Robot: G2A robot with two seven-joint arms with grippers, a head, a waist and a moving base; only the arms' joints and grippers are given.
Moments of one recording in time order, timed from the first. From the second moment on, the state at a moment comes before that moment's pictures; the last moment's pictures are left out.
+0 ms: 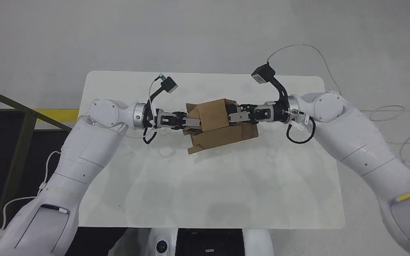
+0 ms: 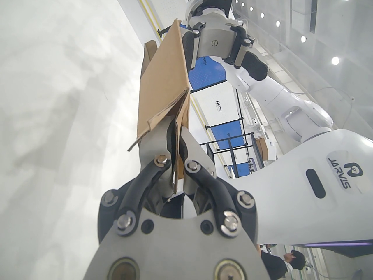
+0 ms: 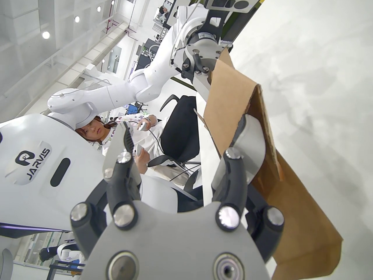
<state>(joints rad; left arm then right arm) 0.68 -1.07 -0.97 -1.20 -0.47 -0.52 -1.30 -0.38 -0.95 0.49 -1.18 0.80 -0.69 1.13</state>
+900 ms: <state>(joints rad) 0.68 -1.06 -0.97 -1.20 -0.47 -0.52 -1.30 -0.39 -0.95 0.49 -1.18 0.83 -0.68 1.15</state>
